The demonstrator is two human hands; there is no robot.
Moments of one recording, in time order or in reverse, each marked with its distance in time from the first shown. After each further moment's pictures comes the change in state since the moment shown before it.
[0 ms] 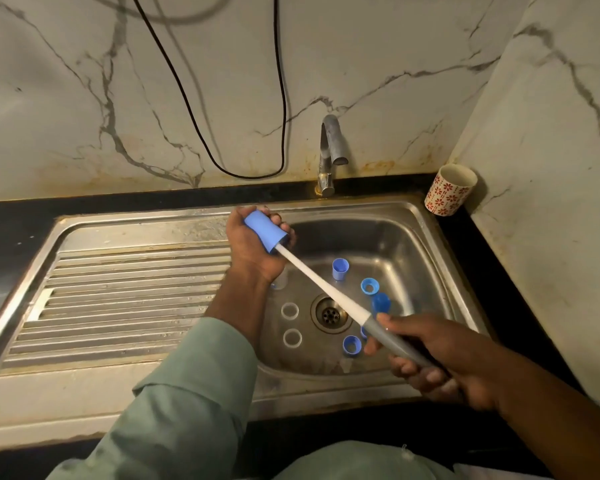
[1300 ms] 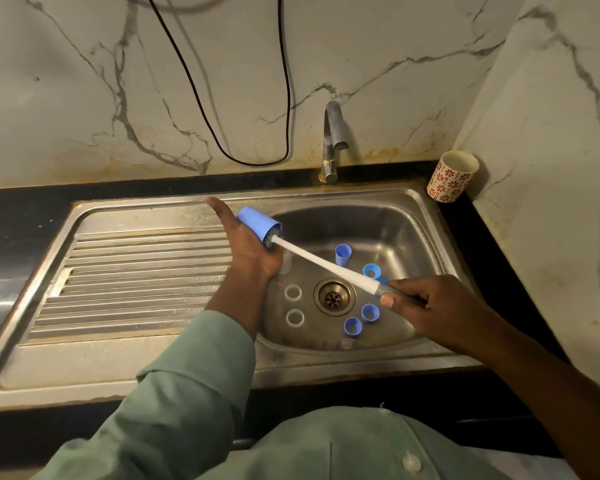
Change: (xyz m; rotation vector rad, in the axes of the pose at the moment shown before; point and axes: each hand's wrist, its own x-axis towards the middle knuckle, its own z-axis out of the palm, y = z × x) left_hand -0.023 -0.004 -0.014 -0.086 0.089 0.093; right_hand 0.004 0.013 -0.023 -0.779 0.351 -0.753
